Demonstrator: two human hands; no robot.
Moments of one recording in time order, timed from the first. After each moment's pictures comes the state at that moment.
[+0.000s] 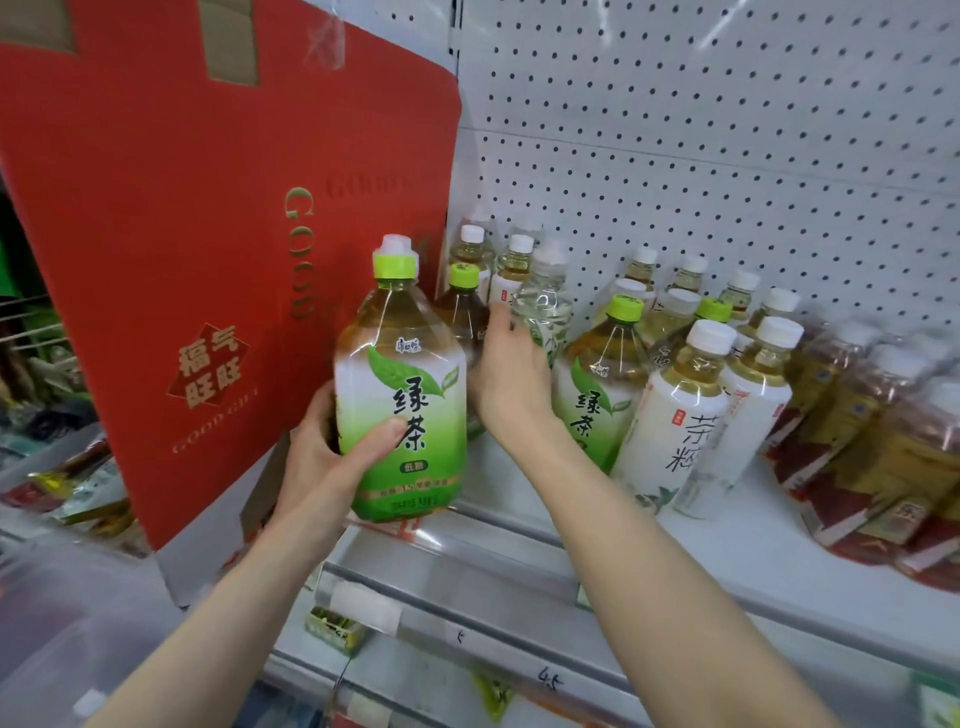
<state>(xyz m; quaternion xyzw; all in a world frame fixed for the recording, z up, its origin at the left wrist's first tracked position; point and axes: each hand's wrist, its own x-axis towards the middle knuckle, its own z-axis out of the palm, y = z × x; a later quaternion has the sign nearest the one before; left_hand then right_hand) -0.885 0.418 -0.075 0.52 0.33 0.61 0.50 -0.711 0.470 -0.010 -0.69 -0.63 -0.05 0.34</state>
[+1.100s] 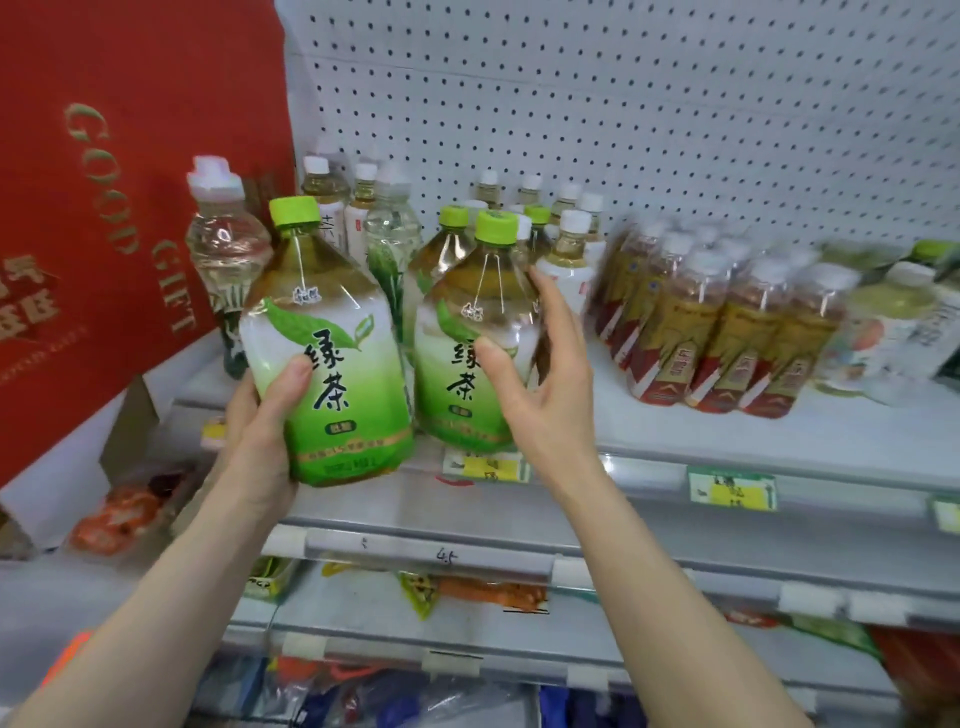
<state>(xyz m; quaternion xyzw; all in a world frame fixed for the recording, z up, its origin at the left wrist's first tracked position) -0.817 0.354 -0.082 0.46 0.28 0.63 0.56 -0.611 0.269 -0.039 -0.54 -0.57 0.03 0.62</state>
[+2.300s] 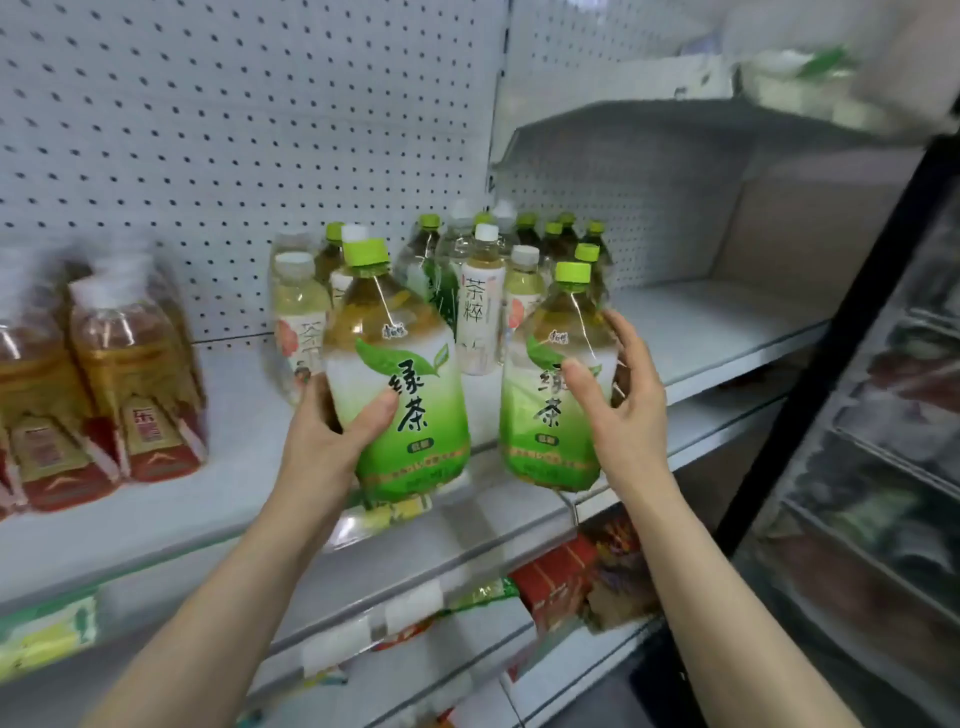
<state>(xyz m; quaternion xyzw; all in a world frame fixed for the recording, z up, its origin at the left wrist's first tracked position) -0.252 0.107 -0.064 0.58 0.08 0.39 0.71 -0.106 -0.098 -0.031 -0.69 -0.34 -0.17 0.61</state>
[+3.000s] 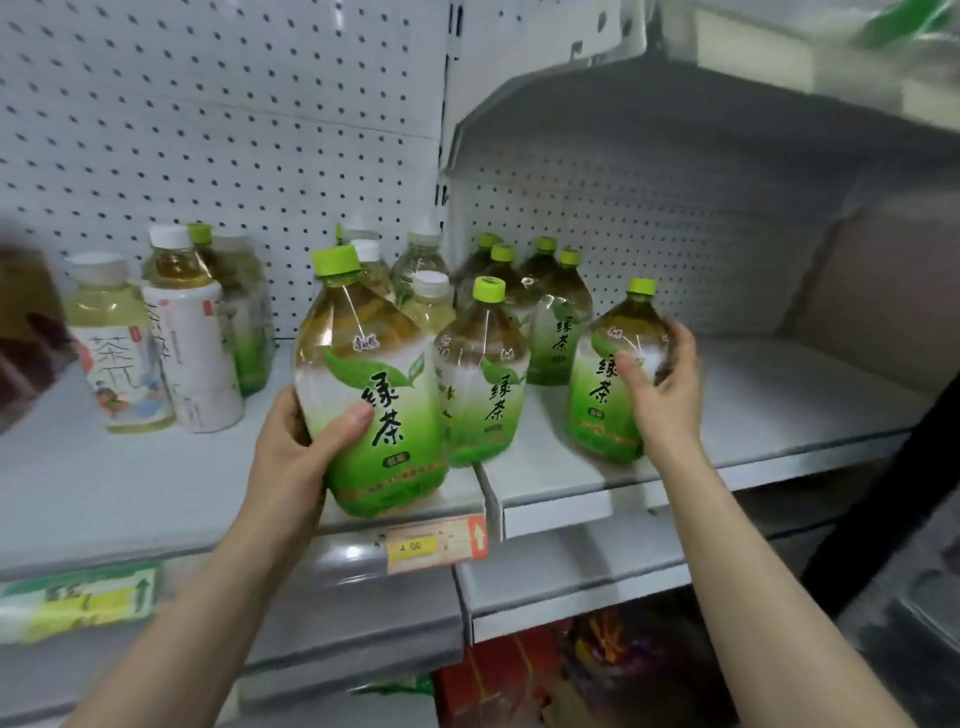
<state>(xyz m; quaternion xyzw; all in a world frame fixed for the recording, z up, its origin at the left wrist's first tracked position) -0.055 0.023 -0.068 0.57 0.17 0.47 0.66 0.233 -0.143 -0.028 -0.72 -0.30 -0.12 0.62</state>
